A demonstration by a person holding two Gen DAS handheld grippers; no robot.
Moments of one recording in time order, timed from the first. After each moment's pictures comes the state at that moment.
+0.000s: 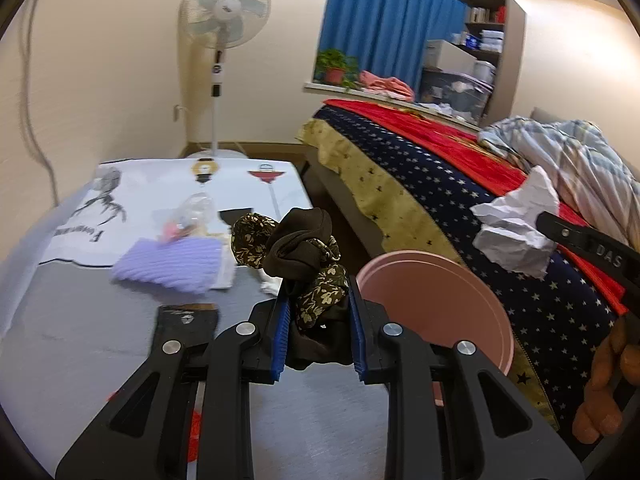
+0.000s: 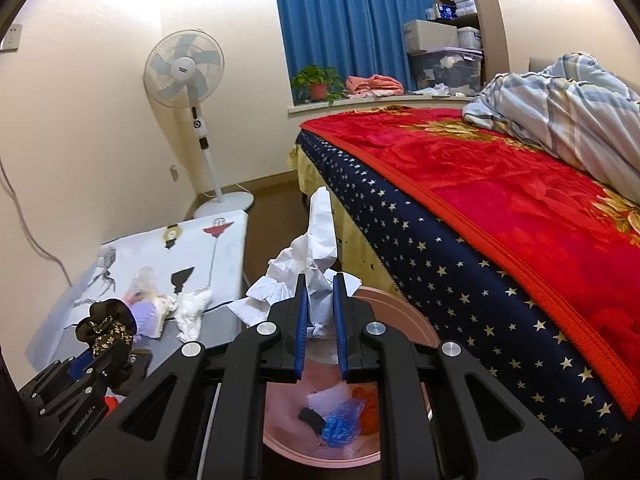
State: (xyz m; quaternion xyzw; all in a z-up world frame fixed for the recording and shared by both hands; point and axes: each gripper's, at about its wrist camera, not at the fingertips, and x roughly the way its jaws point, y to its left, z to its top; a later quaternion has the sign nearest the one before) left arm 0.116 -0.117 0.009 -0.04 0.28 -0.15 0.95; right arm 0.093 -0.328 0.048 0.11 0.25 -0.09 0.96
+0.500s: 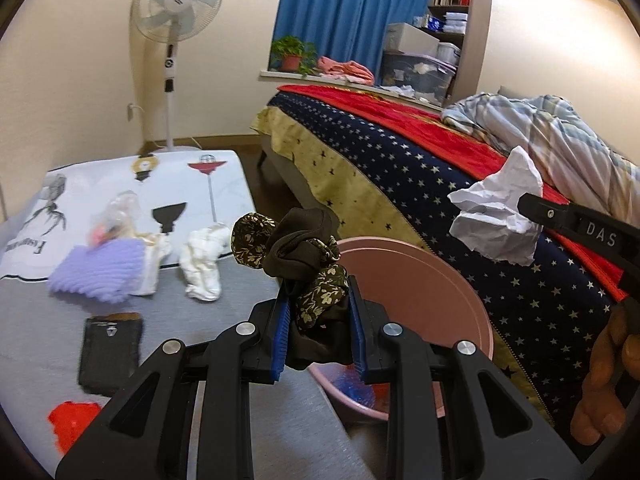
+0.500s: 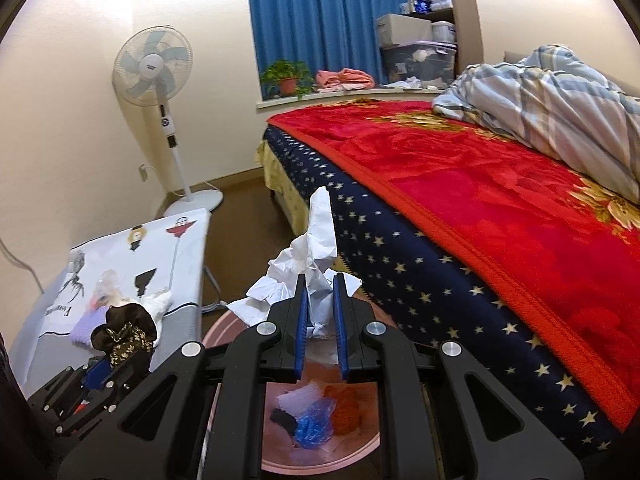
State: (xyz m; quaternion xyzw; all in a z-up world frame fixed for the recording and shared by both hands) left arm 0.138 -0.171 -0.012 -0.02 0.30 -0.21 0.93; right arm 0.097 -0.356 0.038 0.11 0.26 -0.15 0.95
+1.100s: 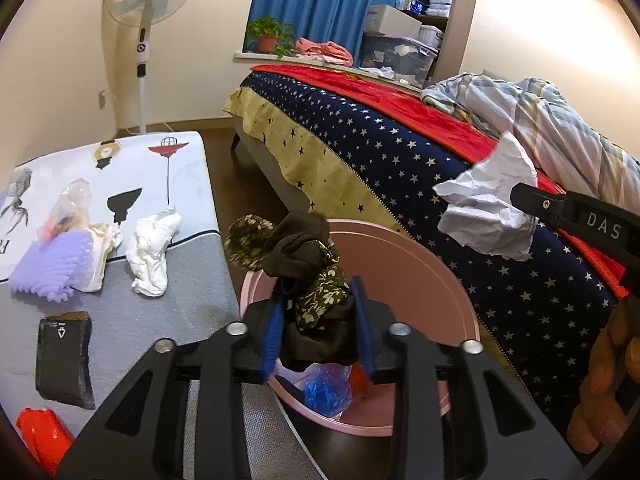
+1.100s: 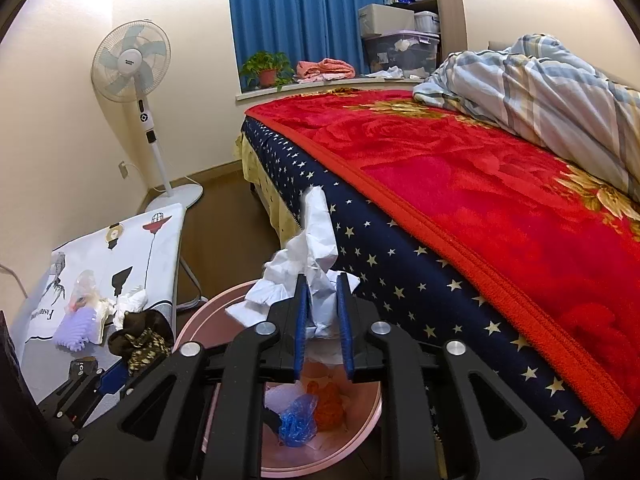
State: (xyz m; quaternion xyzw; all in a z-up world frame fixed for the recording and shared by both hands) left arm 0.151 -0.200 -0.029 -0.01 0.33 -0.25 0.91; right arm 0.103 -0.372 0.028 0.12 0.28 -0.18 0.94
